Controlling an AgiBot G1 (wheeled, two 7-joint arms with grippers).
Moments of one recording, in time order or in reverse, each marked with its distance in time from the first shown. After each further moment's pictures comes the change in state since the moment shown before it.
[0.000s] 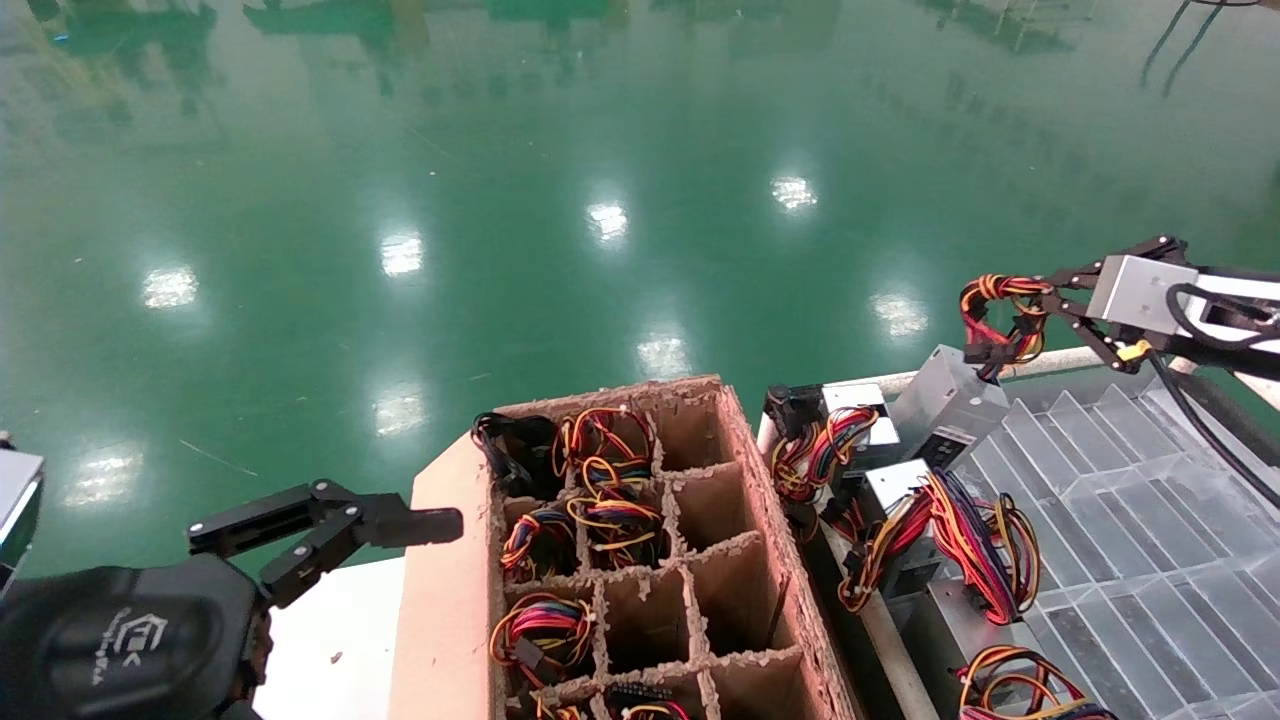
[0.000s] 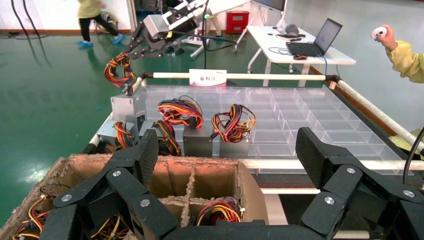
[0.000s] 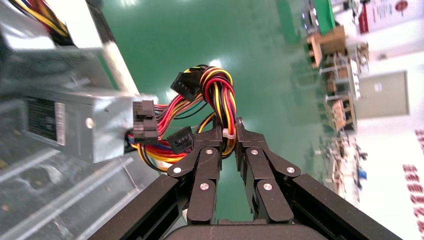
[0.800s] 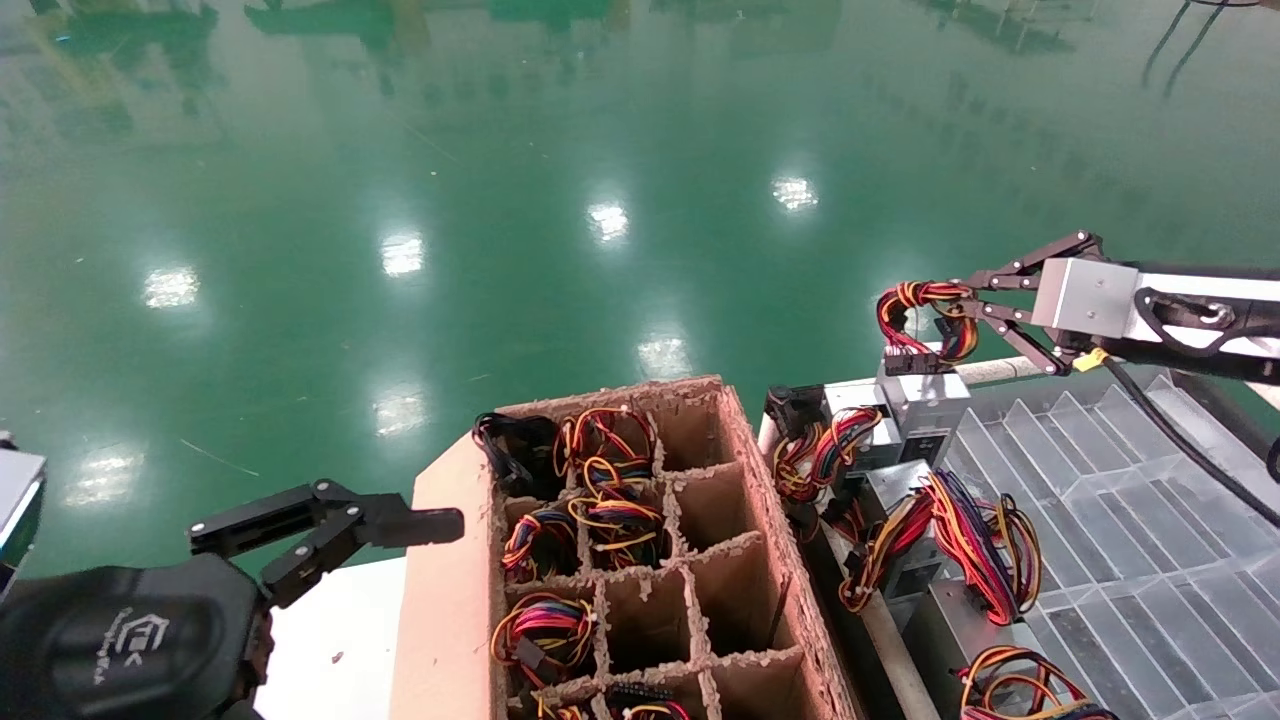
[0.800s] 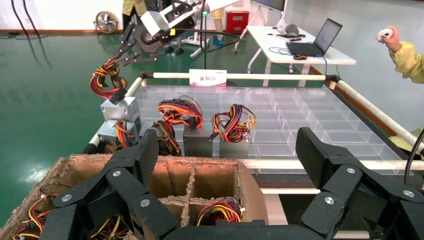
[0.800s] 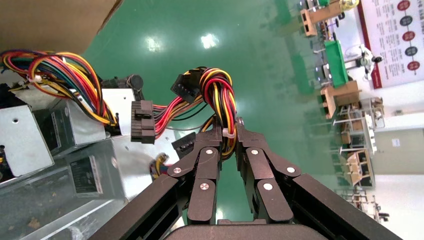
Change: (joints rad) left arm 0.000 0.001 -0.001 0.000 0.001 0.001 -0.001; right arm 0.028 -0.026 -0.005 -0.004 -0.009 -0.181 -0.015
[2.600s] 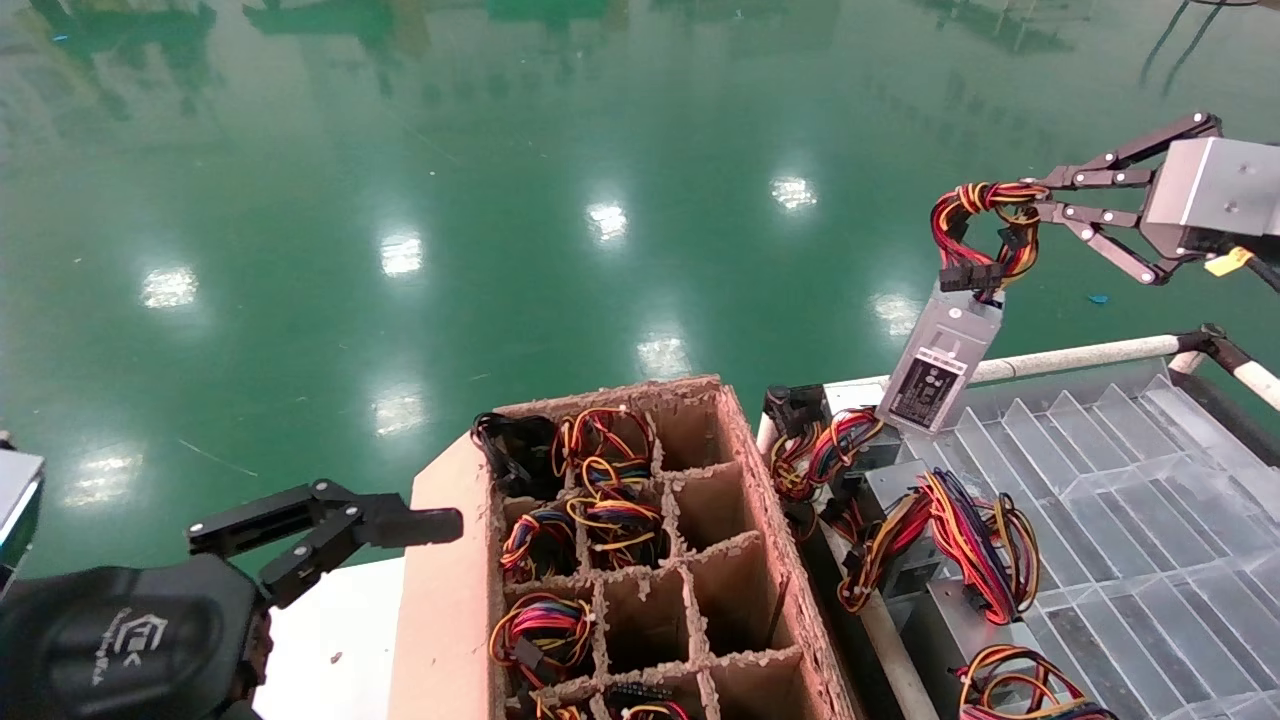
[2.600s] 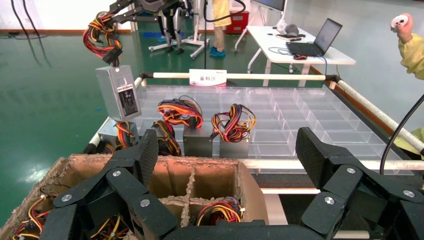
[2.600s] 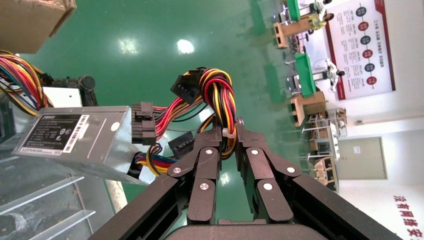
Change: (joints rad) left arm 0.001 0.001 -0.003 0.000 0.002 0.001 -0.002; right arm 0.112 0.088 -0.014 0.154 -0.016 -0.100 0.099
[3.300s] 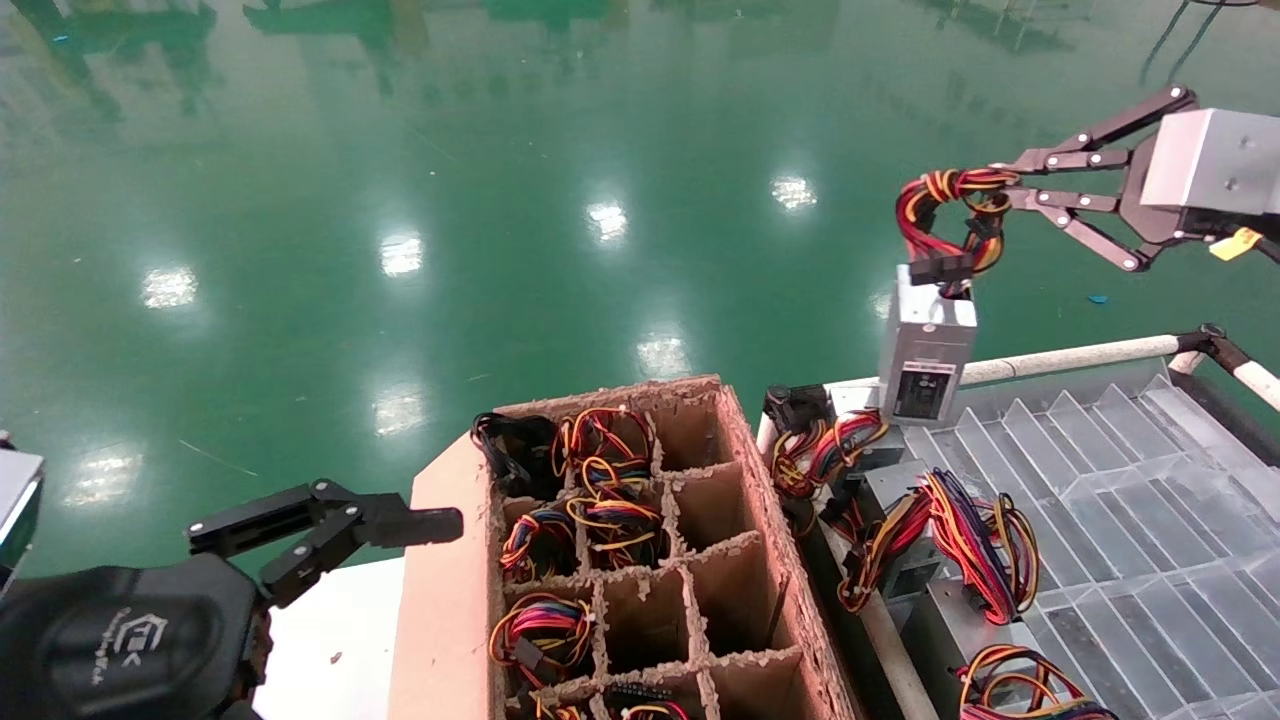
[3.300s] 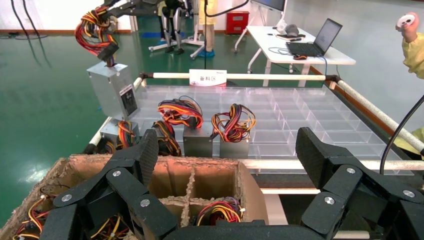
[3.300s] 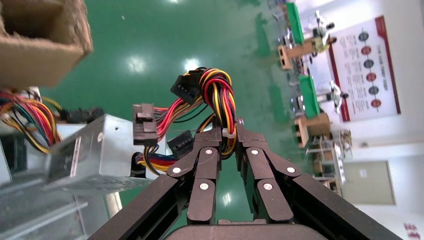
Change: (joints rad) left arm 0.000 0.001 -0.001 0.000 0.001 0.001 -0.001; right arm -0.044 0.010 0.000 0.191 0.013 -0.065 0.144
